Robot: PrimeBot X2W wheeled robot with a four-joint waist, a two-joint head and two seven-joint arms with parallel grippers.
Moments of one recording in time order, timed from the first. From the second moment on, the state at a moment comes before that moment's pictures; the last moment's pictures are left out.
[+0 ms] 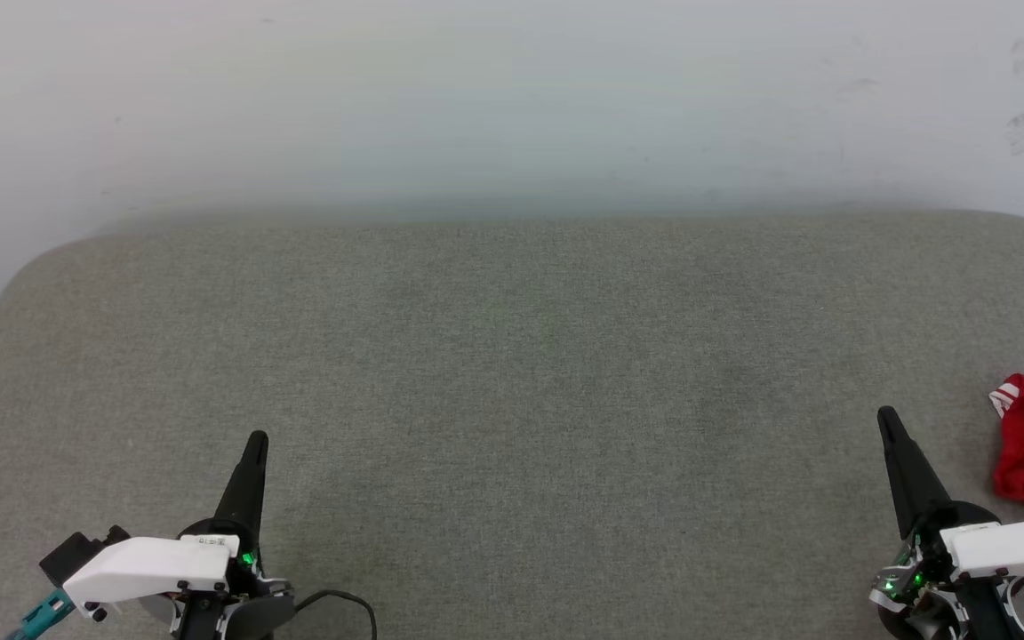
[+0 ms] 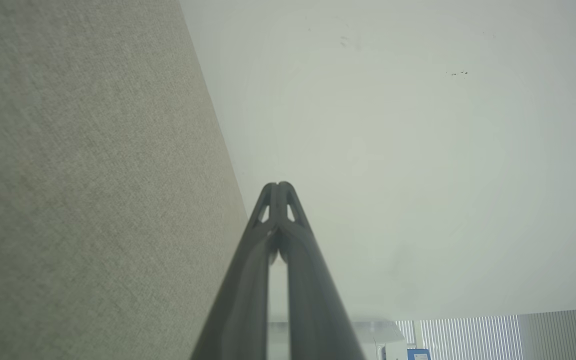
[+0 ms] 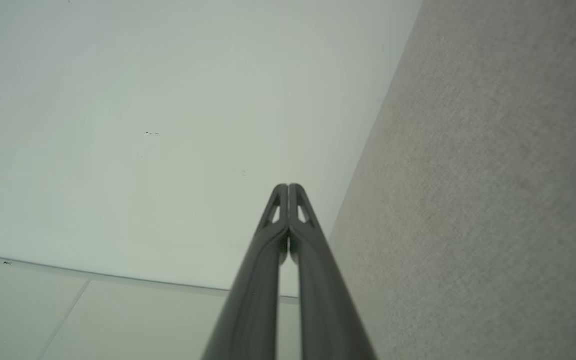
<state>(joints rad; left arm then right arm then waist) -0.08 0.06 0.09 0.23 -1.47 -0.12 0.08 -0.07 -0.07 -0.09 0.20 1.48 0.13 0.09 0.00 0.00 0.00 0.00</state>
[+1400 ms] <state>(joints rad) -0.11 0.05 0.11 0.25 -1.61 -0.13 0.11 -0.10 -0.06 -0.10 0.25 1.63 0.13 0.10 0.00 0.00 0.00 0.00</state>
